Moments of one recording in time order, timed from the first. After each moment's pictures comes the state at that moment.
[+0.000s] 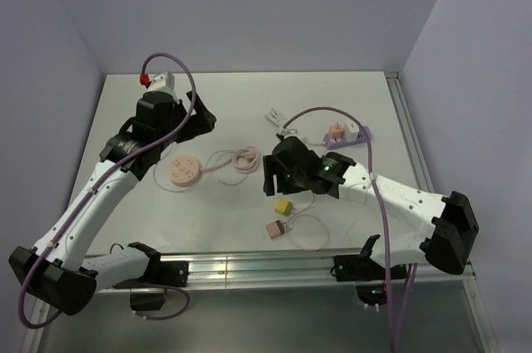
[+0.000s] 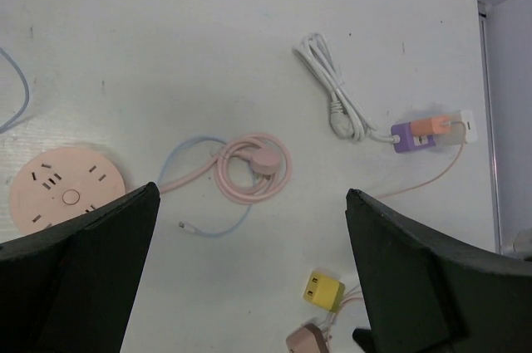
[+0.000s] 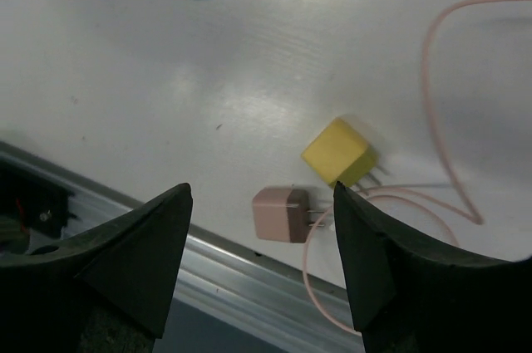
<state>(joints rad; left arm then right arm) -0.45 1.14 1.20 -0.56 -0.14 -0.63 0.88 1.29 1.03 -0.68 0.15 0.69</state>
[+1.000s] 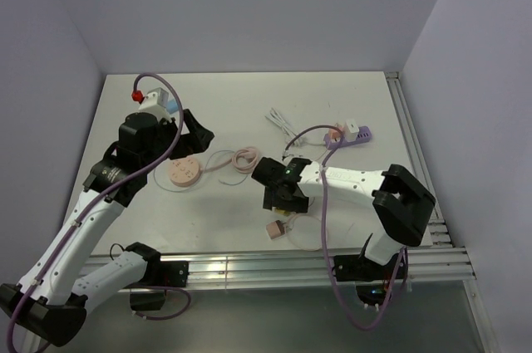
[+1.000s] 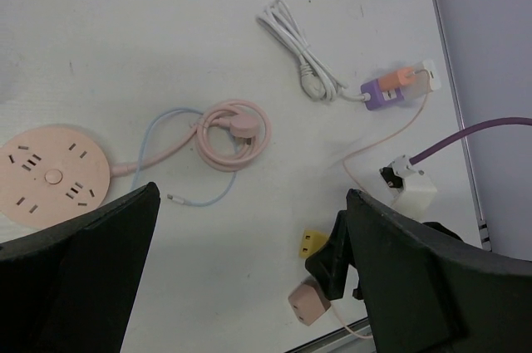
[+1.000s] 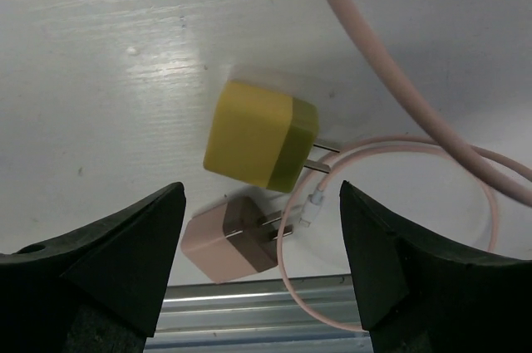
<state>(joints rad) -0.44 0.92 1.05 -0.54 -0.01 -0.58 0.98 1.59 1.03 -0.84 0.27 1.11</state>
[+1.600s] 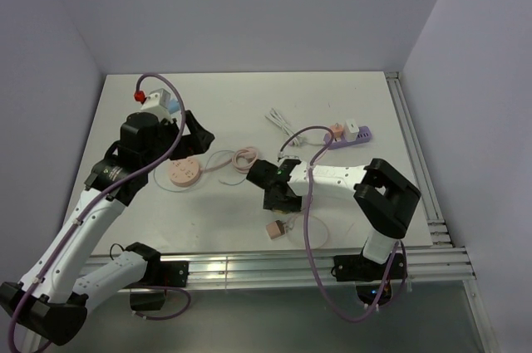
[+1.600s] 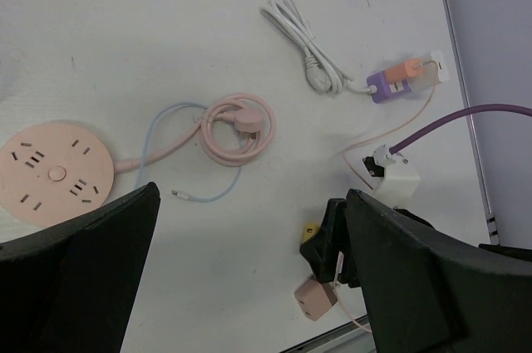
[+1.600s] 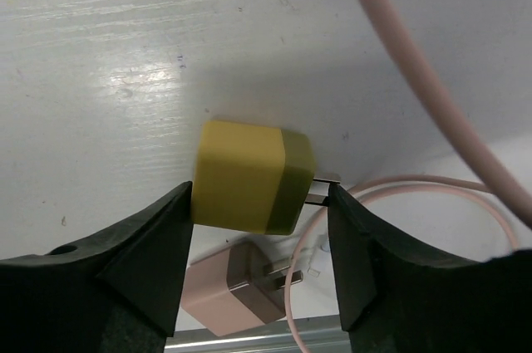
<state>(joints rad) -0.44 0.93 1.04 -0.54 0.00 -0.56 0.98 1.71 1.04 -0.79 0.31 1.10</state>
